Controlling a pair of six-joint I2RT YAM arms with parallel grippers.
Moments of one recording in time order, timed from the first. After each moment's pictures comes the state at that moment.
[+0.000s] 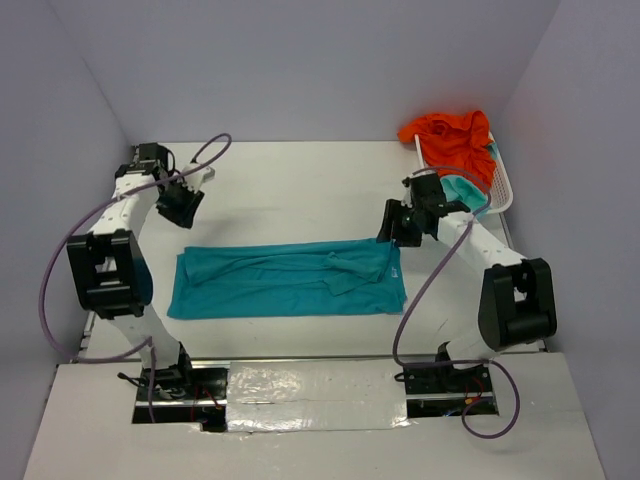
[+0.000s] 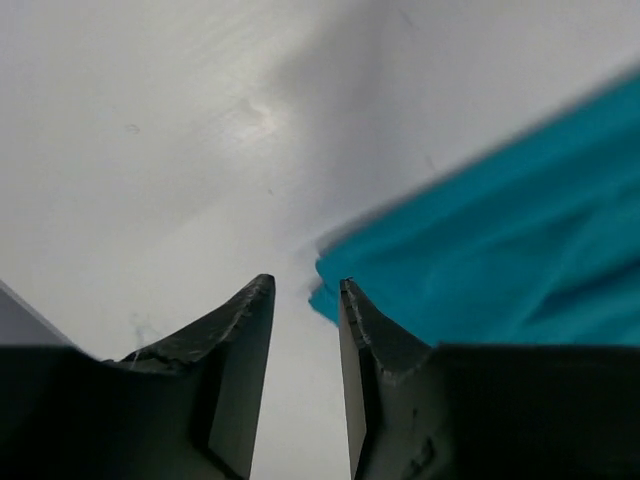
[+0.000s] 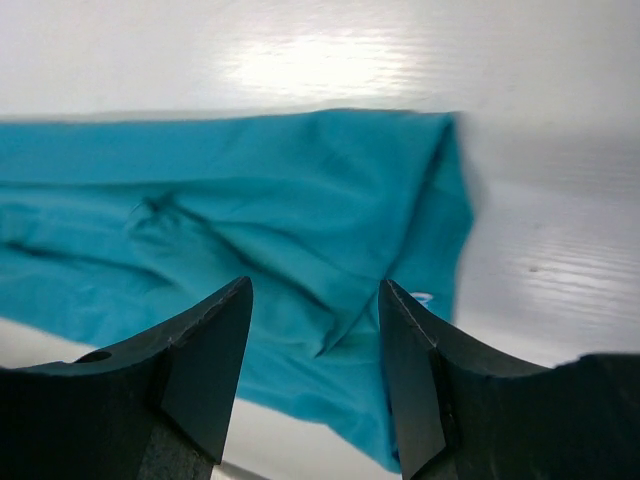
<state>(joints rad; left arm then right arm) 0.15 1.81 1.48 -0.86 0.21 0.61 0.18 1.52 1.02 -0.50 -0.21 0.36</state>
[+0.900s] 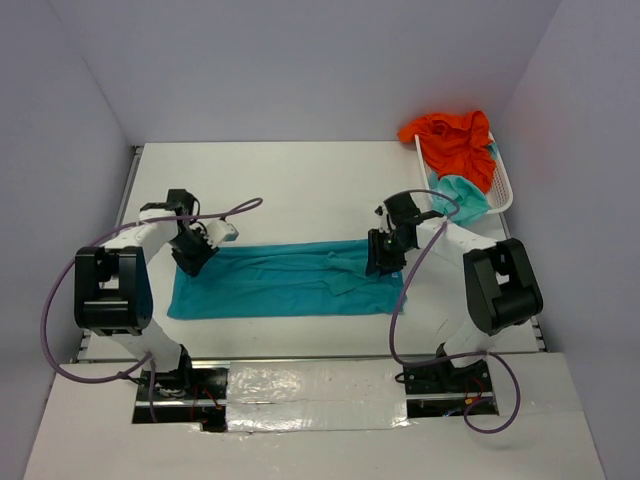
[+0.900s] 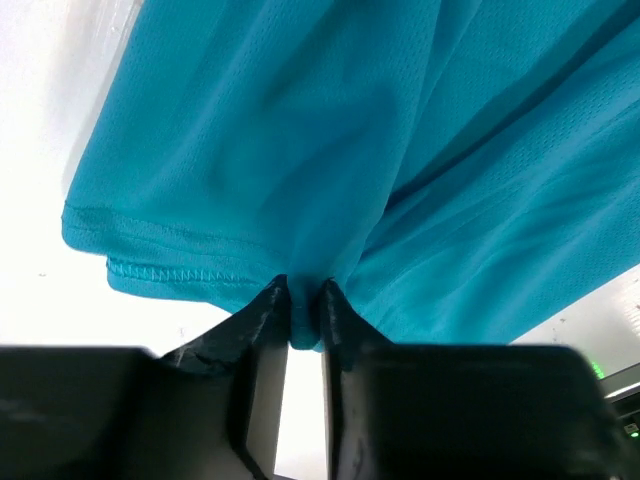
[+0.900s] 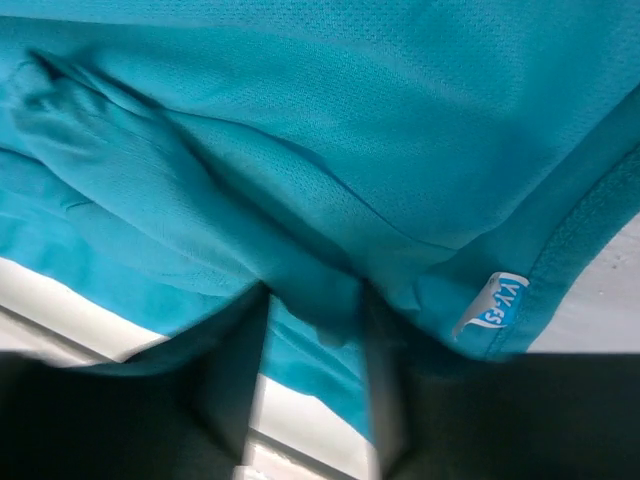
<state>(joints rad) 0.04 1.63 1.05 -0.85 0.14 0.92 0.31 1.62 0.94 -0.54 -0.30 0.28</state>
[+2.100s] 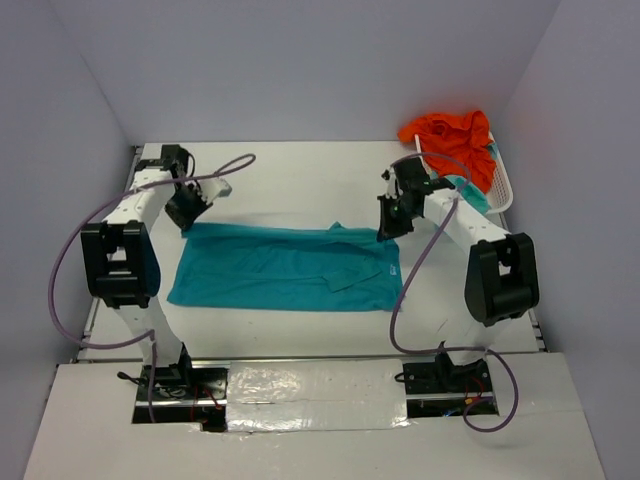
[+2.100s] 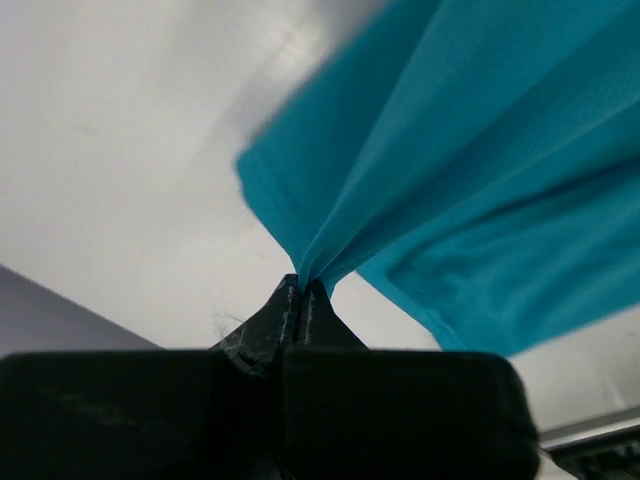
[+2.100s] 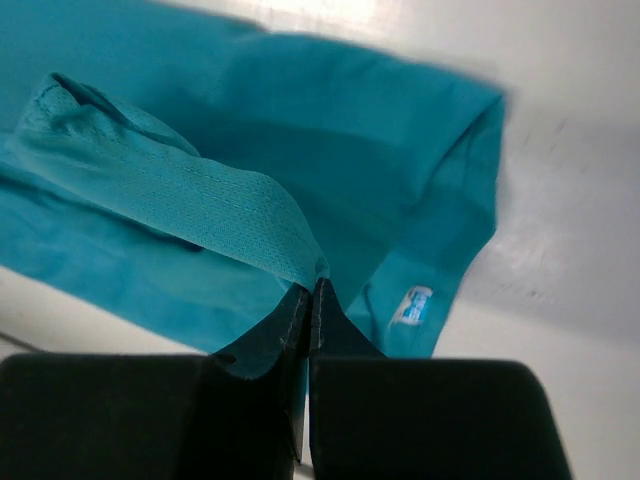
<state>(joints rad) 0.07 1.86 1.54 -0.97 0.06 0.87 0.24 1.69 1.27 -0.71 -0.23 0.18</state>
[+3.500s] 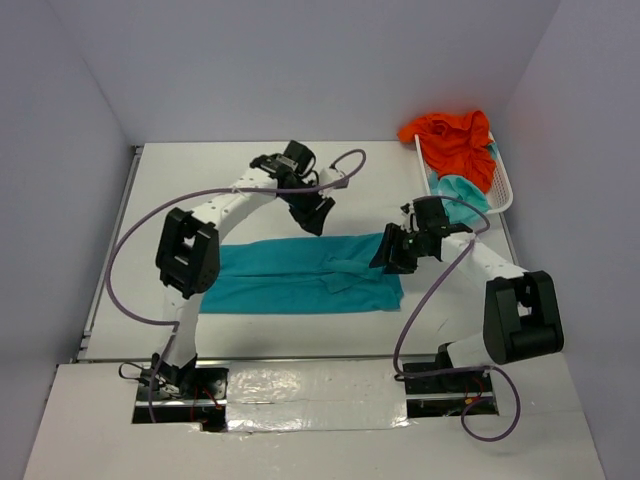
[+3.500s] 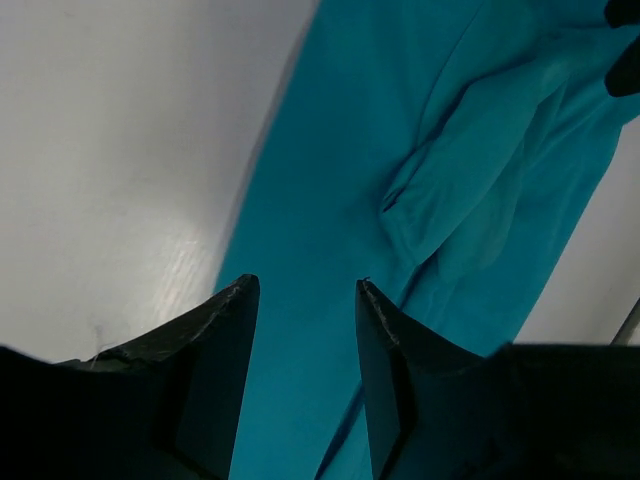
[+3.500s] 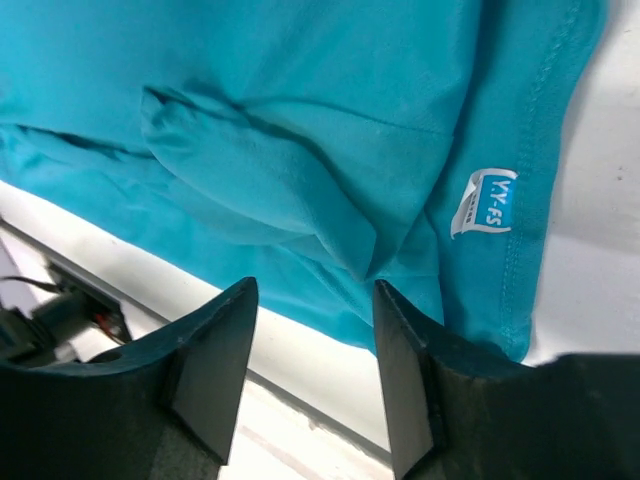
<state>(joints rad) -0.50 2.07 1.88 -0.89 0.48 0.43 0.18 1.41 0.80 -0.47 -0.46 0.44</state>
